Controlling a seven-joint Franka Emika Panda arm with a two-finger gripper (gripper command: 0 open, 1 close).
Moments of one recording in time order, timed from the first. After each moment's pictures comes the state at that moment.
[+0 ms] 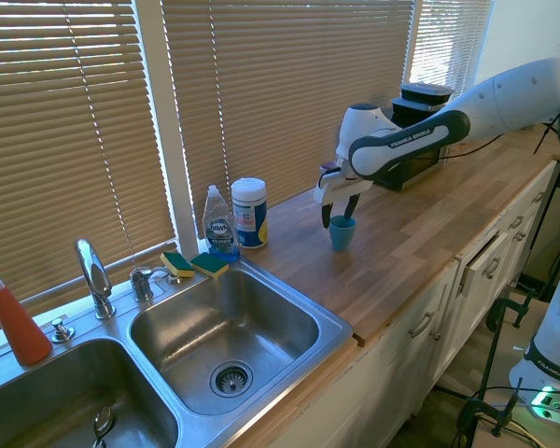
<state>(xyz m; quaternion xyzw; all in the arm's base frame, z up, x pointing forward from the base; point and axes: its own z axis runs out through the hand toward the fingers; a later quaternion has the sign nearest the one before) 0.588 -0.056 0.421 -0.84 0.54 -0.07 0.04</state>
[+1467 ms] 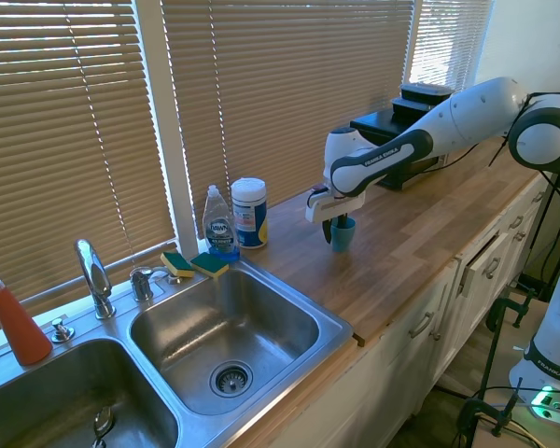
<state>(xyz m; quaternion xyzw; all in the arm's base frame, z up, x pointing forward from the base) 0.611 -0.068 0.364 -0.83 0.56 -0.02 0.01</state>
